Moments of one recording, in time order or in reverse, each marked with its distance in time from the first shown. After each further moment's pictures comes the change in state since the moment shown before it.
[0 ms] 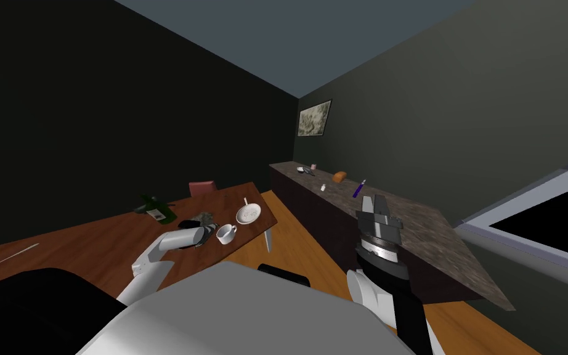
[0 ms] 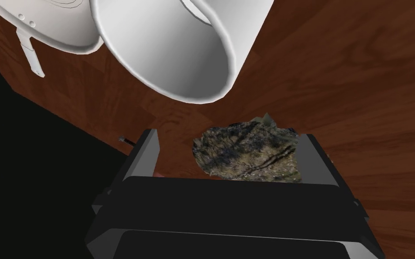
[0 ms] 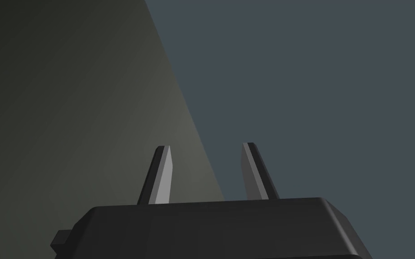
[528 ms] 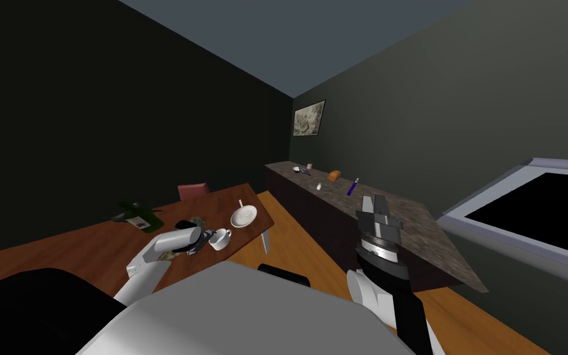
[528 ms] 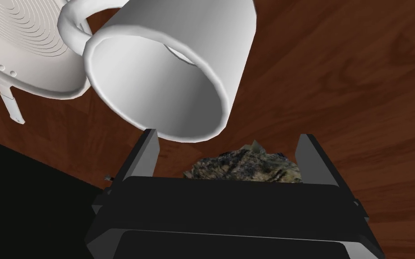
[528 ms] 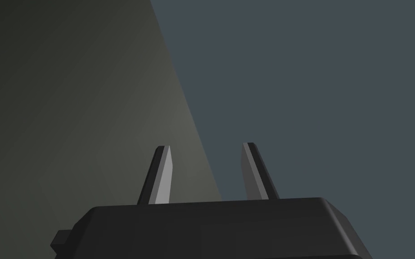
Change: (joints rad) left arm -0.009 0.010 0.039 0.043 0.035 0.150 -0.049; right arm 0.000 0.000 0.000 0.000 0.000 0.000 0.000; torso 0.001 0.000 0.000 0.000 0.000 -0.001
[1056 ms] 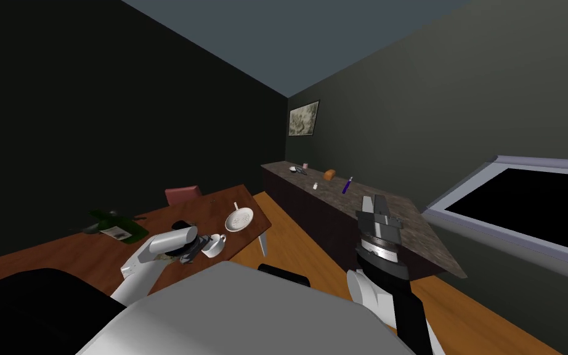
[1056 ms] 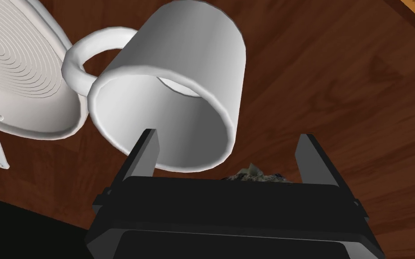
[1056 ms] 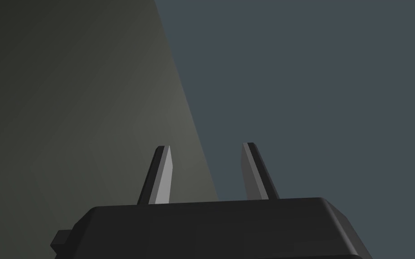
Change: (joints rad) left arm -0.012 0.012 0.042 0.044 0.034 0.147 -0.046; right arm 0.000 0.000 0.000 0.000 0.000 0.000 0.000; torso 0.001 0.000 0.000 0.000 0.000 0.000
